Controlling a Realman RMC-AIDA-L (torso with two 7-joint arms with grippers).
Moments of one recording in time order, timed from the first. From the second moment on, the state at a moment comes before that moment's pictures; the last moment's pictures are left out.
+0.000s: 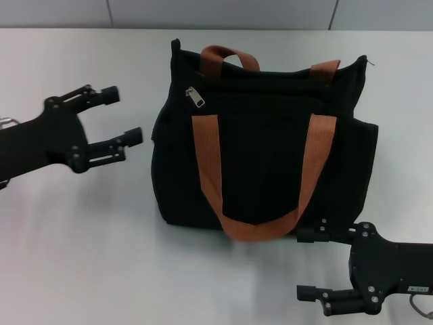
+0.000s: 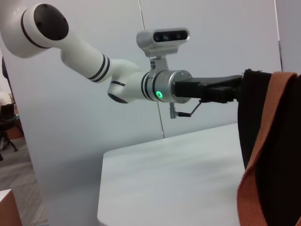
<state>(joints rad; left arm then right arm) -0.46 -1.98 0.46 0.44 1.92 1.72 -0.94 0.39 2.08 -0.71 -0.43 -2.07 -1.80 0.88</state>
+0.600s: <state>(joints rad) -0.57 -2.02 0.55 0.45 1.95 1.55 -0.93 0.38 2.08 -0.71 -0.43 -2.06 -1.80 0.88</state>
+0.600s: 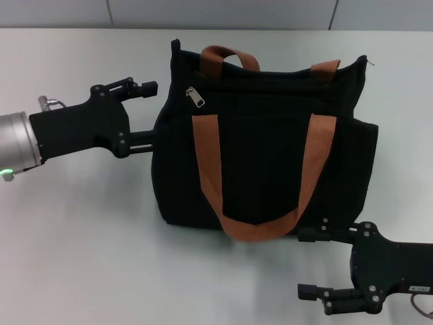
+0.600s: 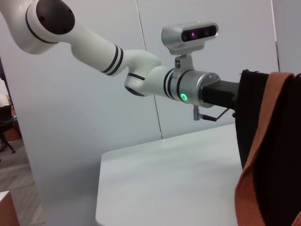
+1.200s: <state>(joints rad) -0.55 -2.05 0.54 0.48 1.92 1.51 -0.90 0.39 2.08 -0.70 -0.43 -2.06 -1.80 0.89</state>
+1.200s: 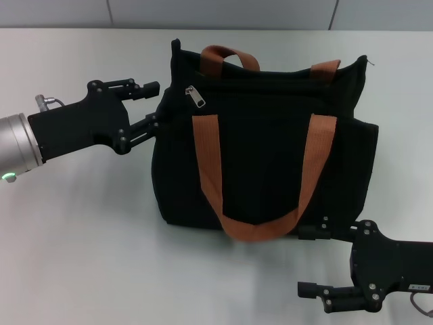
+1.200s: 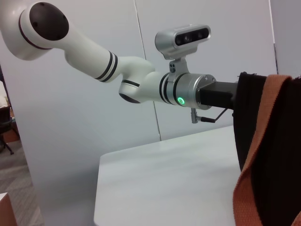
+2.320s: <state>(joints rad) -0.48 -2.07 0.54 0.47 1.76 1.65 -0.84 0.48 2.07 -0.70 -0.46 -1.71 -2.04 1.42</state>
